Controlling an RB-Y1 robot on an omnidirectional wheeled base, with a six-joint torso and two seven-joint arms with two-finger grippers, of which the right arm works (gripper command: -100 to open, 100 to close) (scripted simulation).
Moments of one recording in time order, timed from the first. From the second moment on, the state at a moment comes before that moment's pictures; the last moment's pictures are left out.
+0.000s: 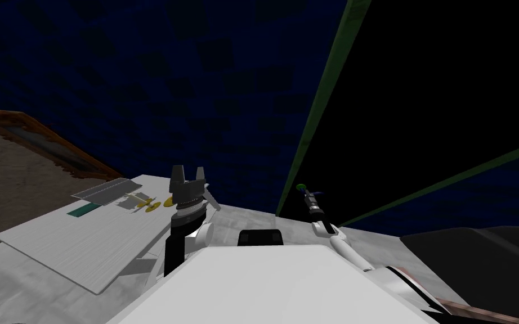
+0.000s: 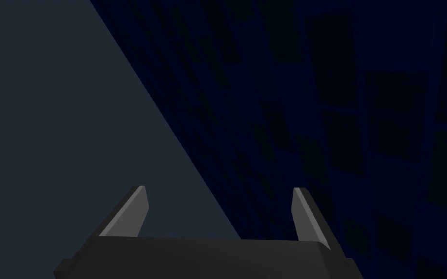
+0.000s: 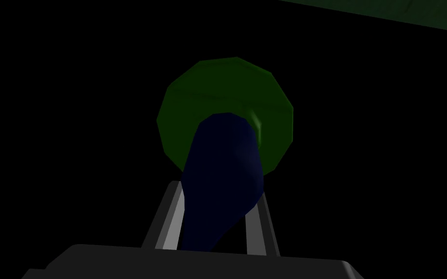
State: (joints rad) arm -0.03 -0.47 0.14 -0.75 -0.40 -0.76 -0.09
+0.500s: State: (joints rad) arm -0.03 -0.48 0.15 -0.75 -0.40 -0.77 -0.10
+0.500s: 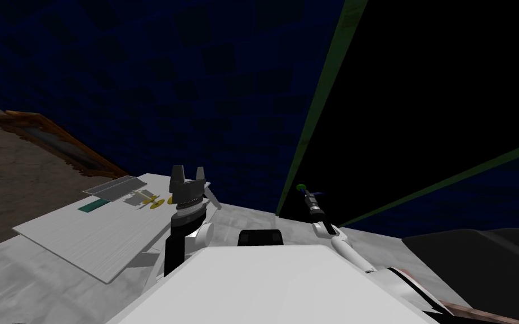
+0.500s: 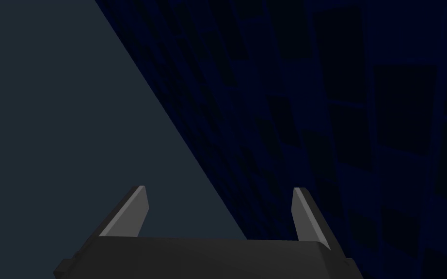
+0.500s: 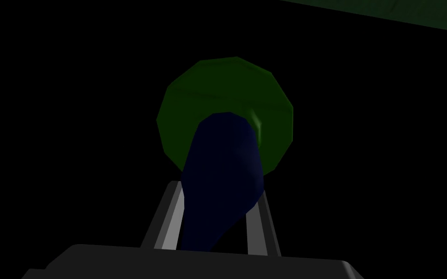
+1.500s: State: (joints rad) arm 0.04 -0.56 0.25 -0.79 -0.39 -0.84 -0.20
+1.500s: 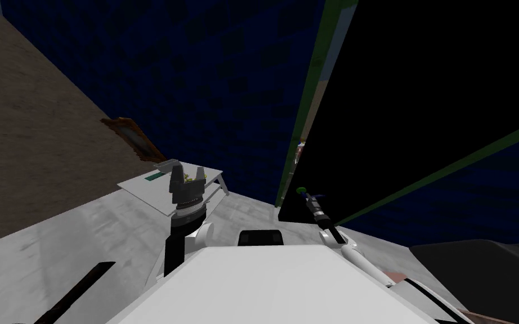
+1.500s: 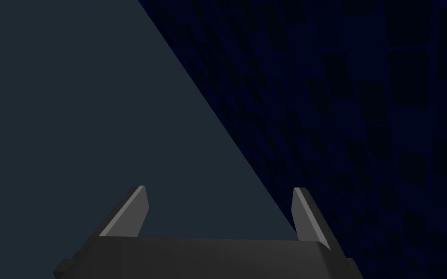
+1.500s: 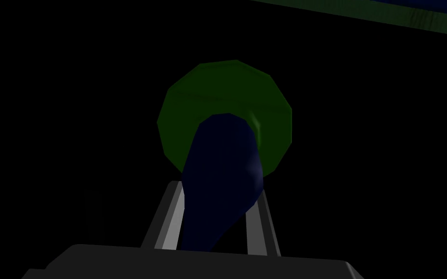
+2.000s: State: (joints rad) arm 0.09 -0.62 0.31 -0.79 -0.39 -0.93 -0.24
